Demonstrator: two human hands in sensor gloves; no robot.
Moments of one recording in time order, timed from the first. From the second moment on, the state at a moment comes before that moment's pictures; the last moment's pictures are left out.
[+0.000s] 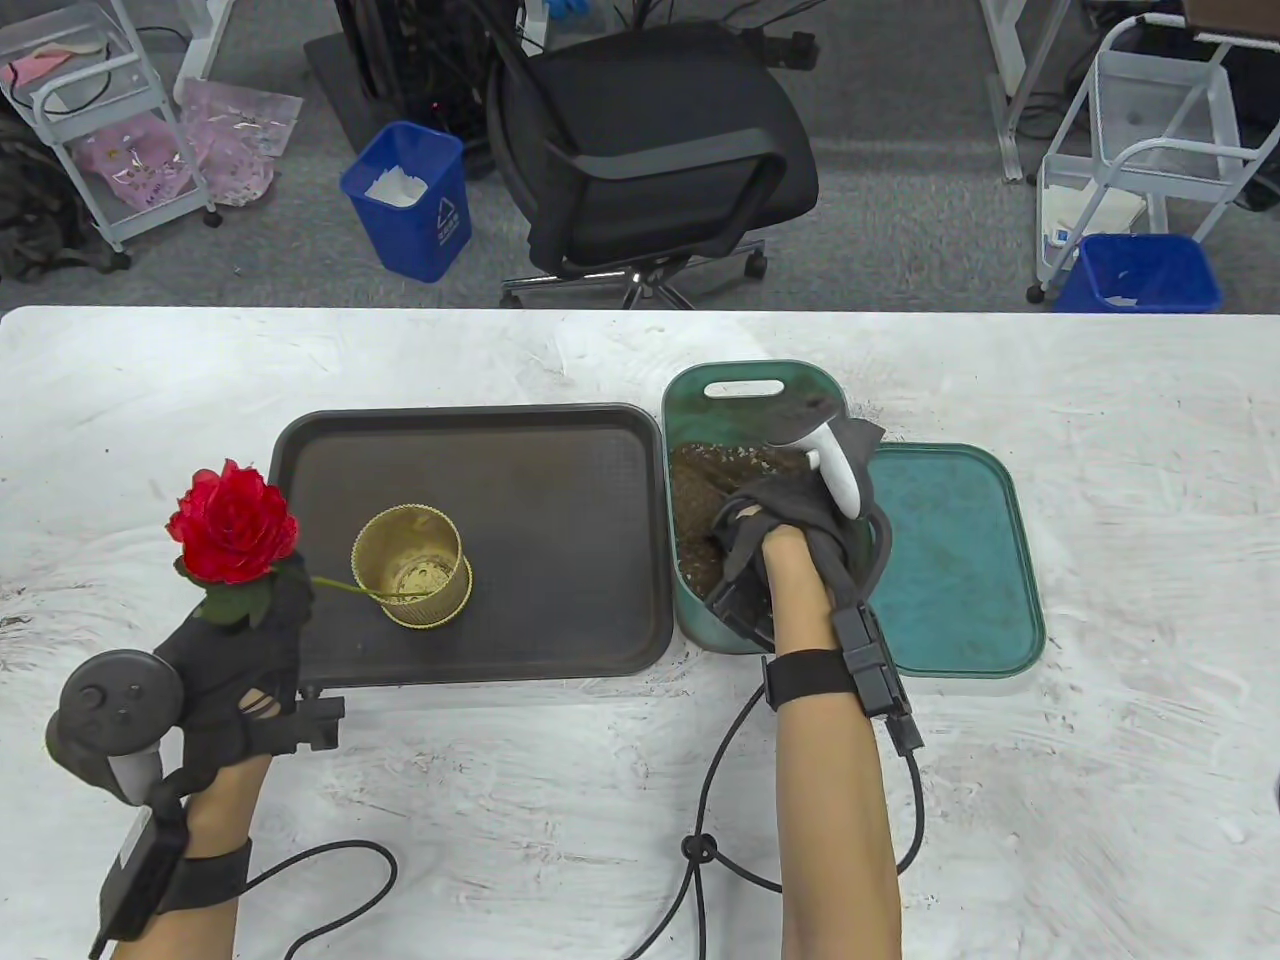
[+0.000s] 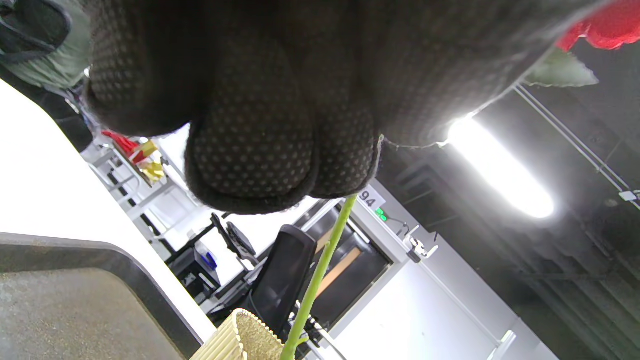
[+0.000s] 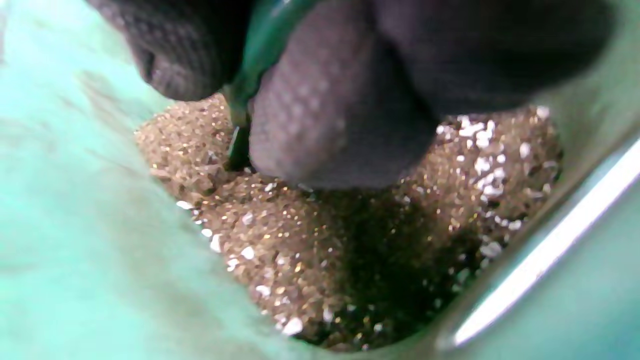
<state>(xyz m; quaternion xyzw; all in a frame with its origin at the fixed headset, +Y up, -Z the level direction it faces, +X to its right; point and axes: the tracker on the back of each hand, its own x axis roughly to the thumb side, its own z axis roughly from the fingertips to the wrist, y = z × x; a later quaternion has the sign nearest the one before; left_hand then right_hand) -0.367 -0.666 -0.205 0.25 0.06 0.41 0.88 0.118 -0.670 -0.356 -0.25 0.32 0.86 0.32</state>
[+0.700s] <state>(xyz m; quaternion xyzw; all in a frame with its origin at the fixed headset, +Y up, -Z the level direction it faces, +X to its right) -0.368 -0.666 -0.206 0.24 0.07 0.43 0.87 0.131 -0.600 -0.317 -0.25 0.24 0.83 0.44</state>
